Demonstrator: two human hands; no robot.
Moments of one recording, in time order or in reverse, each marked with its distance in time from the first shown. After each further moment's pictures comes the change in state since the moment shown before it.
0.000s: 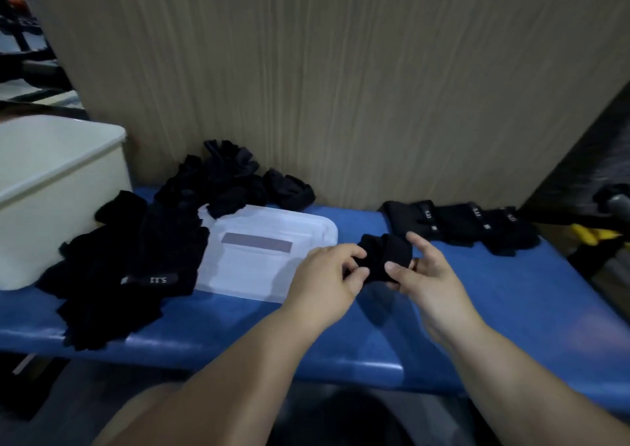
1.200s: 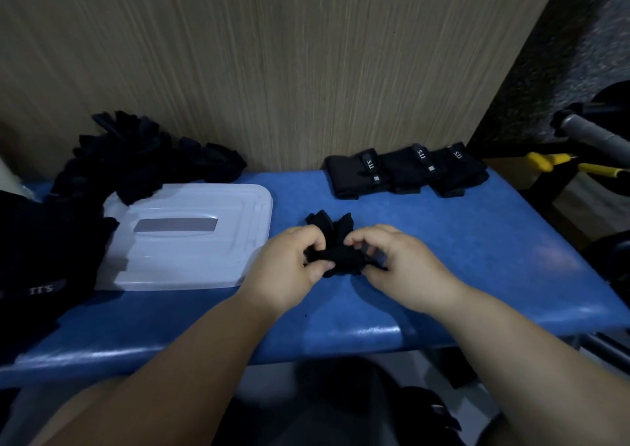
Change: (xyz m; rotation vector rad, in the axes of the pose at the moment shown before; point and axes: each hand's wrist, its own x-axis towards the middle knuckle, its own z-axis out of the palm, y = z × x) left_hand 0.011 0.006 0.055 0.099 -0.113 0.080; right_hand 0.008 0.019 -0.081 -0.862 -0.283 -0.374
